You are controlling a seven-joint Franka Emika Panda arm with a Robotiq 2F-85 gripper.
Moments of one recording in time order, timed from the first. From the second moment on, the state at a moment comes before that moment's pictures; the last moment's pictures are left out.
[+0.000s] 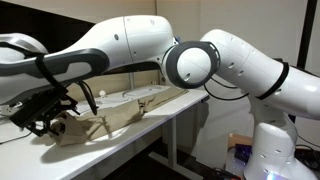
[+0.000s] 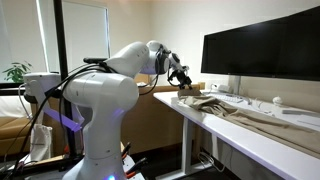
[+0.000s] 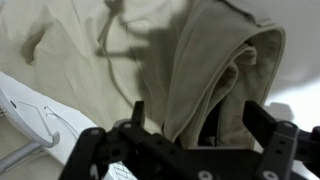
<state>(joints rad) 0.59 1.02 0.05 -0.65 -0.60 1.40 0.77</state>
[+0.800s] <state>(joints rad) 0.56 1.03 0.05 -0.65 -0.59 1.39 0.78</state>
